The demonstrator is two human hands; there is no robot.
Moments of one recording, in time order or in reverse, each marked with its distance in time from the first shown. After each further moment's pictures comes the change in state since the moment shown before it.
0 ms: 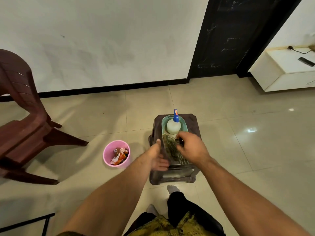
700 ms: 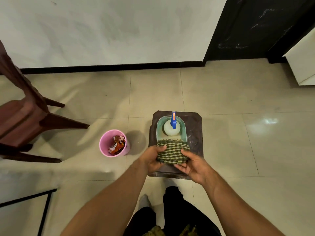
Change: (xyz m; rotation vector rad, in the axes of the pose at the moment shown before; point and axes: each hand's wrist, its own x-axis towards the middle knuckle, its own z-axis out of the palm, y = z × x) left_hand 0.077 0.061 0.051 -0.522 -0.082 0.043; right_hand 0.070 0.123 0.046 1.587 -0.395 1.056
